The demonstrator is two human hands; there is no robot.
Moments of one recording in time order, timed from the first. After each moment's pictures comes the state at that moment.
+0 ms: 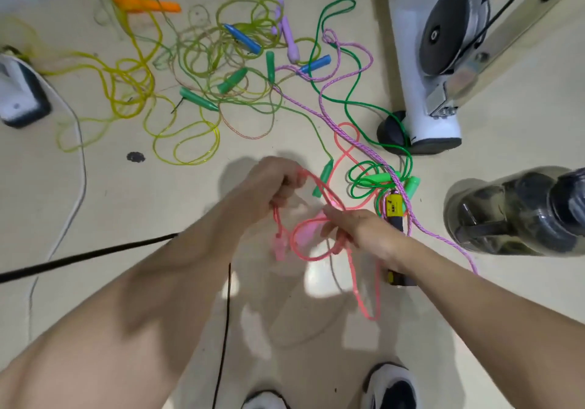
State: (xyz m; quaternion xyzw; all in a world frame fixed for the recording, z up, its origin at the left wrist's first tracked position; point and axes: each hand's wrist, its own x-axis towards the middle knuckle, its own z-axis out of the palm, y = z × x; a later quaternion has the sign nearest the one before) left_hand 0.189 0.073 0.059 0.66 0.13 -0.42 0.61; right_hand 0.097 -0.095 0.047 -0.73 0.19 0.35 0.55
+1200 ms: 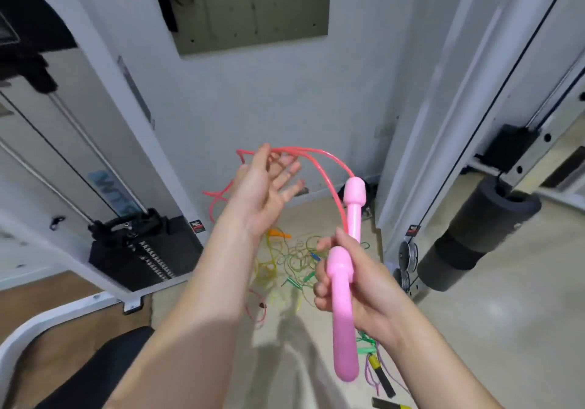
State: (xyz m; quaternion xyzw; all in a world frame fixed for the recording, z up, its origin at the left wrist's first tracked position) left_hand 0.151 0.194 0.943 0.46 0.14 -0.04 0.88; right_hand 0.053 0.043 0.899 -0.41 0.11 0.31 0.85
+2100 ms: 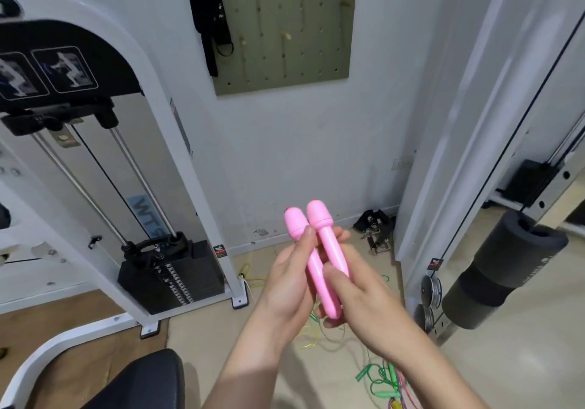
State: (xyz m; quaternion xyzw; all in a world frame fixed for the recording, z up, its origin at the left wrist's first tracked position) left_hand 0.042 0.197 0.933 0.50 0.07 -0.05 0.86; right_hand 0.026 0.081 0.944 -0.79 -0.11 0.11 0.59
